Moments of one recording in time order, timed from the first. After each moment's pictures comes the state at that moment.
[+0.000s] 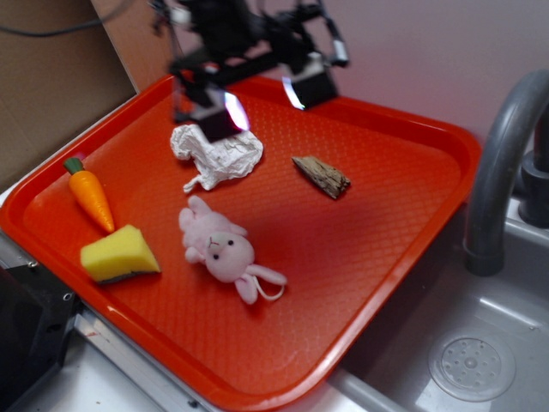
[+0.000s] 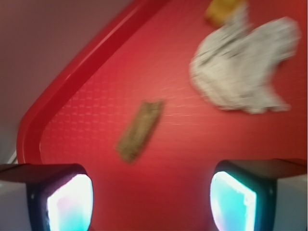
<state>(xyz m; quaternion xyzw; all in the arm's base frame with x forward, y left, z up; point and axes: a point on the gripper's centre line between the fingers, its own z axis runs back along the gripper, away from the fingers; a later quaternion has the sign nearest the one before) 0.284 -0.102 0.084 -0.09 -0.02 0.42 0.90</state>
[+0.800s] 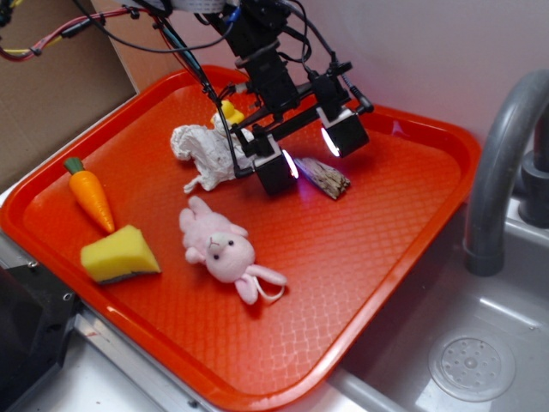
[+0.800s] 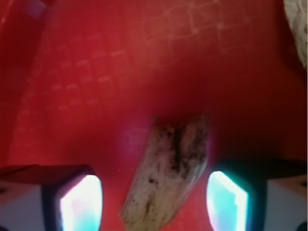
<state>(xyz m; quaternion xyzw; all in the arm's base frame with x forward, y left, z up) 0.305 -0.090 0.026 -0.18 0.09 0.48 0.85</state>
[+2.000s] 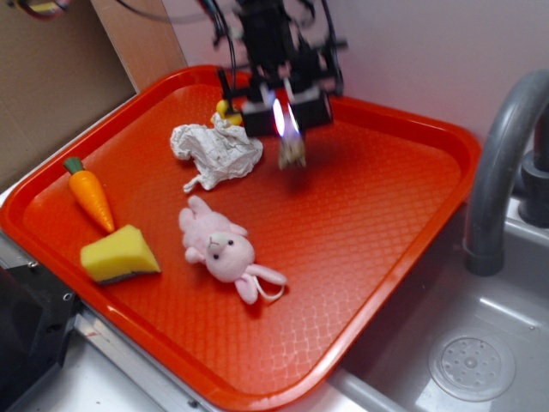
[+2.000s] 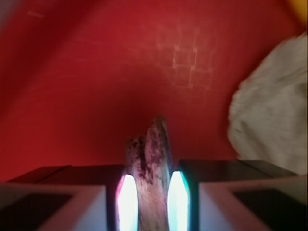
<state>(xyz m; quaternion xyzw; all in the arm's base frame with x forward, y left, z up) 0.305 -0.072 0.092 -0.09 0.06 0.30 0.95</state>
